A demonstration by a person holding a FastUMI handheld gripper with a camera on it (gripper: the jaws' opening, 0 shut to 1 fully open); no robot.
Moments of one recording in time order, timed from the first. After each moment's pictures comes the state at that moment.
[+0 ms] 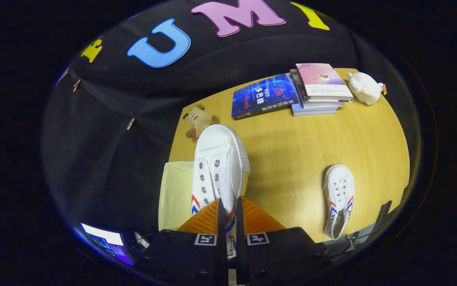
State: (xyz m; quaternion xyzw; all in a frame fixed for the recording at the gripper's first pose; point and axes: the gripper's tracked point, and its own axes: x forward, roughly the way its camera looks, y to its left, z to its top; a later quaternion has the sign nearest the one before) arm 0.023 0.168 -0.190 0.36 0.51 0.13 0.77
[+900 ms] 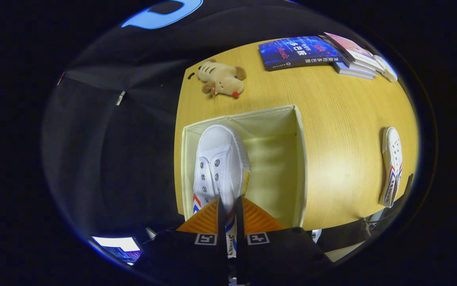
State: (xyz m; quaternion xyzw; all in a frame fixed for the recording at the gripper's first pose) arm 0.022 0.350 -0.229 0.35 0.61 0.11 0.70
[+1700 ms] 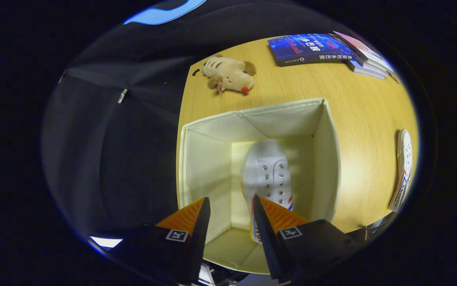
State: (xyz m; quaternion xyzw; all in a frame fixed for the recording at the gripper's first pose) arm 0.034 0.380 -0.240 0.36 0.59 0.15 0.71
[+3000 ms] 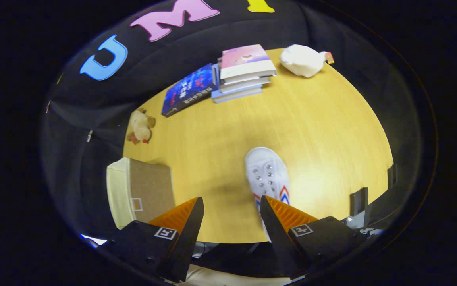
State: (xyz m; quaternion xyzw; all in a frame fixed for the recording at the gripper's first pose) arm -0.067 -0.007 -0.348 0.33 0.57 -0.02 0.75
